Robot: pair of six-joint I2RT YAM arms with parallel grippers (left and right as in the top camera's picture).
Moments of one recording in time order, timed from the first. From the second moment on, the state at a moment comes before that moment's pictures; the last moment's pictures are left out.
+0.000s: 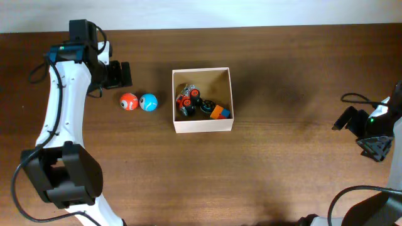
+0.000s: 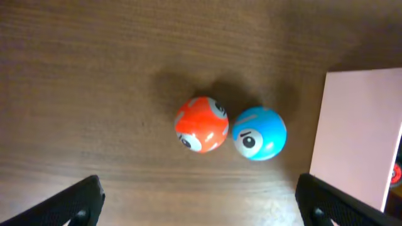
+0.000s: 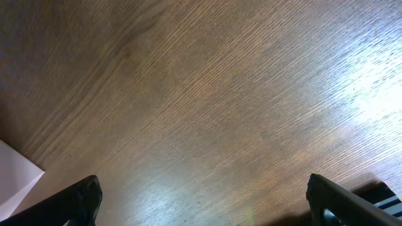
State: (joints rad) left arm 0.07 1.94 1.83 -1.14 0.06 -0.06; right arm -0.56 1.54 1.36 -1.30 -0.14 0.23
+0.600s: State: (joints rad) left arm 0.07 2.08 1.84 -1.16 0.05 -0.06; right arm -0.56 1.54 1.36 -1.30 -0.14 0.23
